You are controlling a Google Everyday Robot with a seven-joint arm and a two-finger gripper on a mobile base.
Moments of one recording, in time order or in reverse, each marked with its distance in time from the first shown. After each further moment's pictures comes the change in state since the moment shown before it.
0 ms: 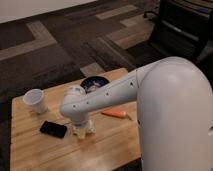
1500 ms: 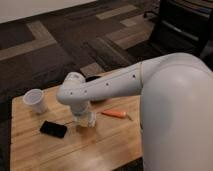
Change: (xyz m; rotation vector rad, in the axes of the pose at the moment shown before) arm 0.040 -0.049 -0.066 0.017 0.162 0.127
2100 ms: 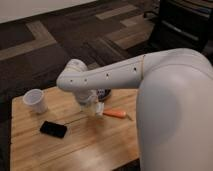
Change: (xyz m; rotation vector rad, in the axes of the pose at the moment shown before) arm 0.015 -0.021 -0.016 0.025 0.058 0.043
